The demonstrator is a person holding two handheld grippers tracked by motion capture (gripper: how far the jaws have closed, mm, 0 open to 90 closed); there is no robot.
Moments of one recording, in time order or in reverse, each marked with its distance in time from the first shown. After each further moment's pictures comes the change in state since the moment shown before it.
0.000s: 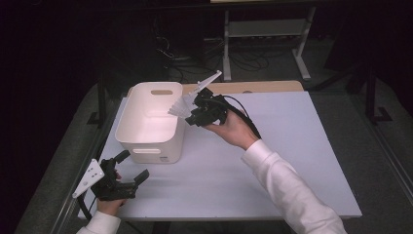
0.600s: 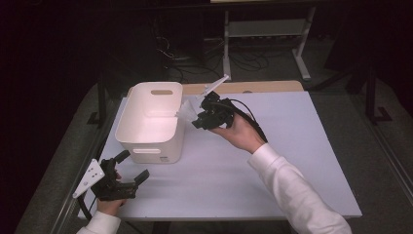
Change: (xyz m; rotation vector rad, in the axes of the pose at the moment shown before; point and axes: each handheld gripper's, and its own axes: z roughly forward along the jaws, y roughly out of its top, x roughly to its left) left arm 0.000 0.000 0.000 0.002 0.001 0.002; right arm -0.003 -0.016 -0.006 0.023 -0.011 0.017
